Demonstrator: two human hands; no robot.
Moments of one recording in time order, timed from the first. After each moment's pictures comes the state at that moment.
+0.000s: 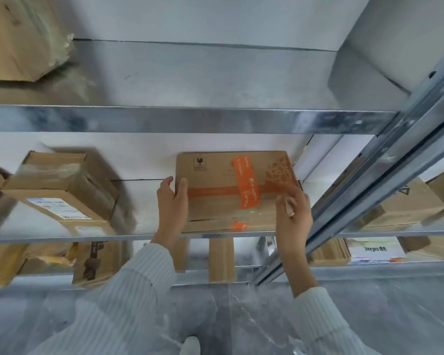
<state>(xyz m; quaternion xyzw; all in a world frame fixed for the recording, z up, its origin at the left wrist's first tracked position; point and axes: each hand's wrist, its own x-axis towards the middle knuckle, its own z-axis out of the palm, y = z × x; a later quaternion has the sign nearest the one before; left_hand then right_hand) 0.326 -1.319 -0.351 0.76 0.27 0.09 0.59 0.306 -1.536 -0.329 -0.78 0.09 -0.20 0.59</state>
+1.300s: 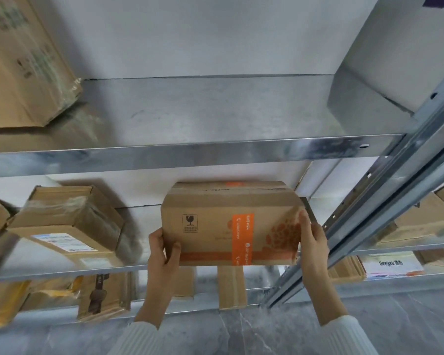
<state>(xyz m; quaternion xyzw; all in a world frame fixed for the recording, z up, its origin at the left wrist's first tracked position) 0.266 -1.286 -0.383 0.78 0.18 0.14 0.58 0.315 -1.549 -0.334 -0.73 0.26 -0.06 0.63</state>
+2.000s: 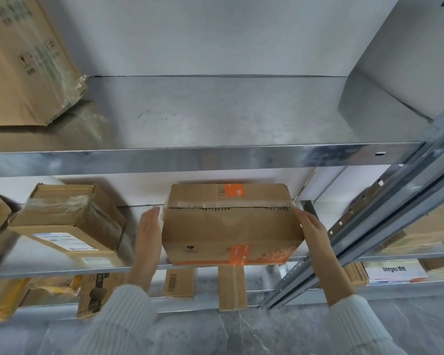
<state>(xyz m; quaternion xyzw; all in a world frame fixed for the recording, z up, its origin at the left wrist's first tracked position) 0.330 -1.252 -0.356 0.71 0.32 0.08 0.63 0.363 -1.564 -0.344 -0.75 0.22 0.05 0.62</state>
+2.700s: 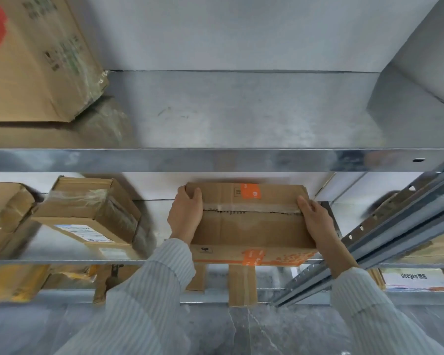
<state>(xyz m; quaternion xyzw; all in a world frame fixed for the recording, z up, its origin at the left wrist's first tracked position) 0.370 -1.280 -0.325 0.83 0.33 0.03 0.44 0.400 -1.541 -0.338 -0.85 0.17 0.09 0.50</state>
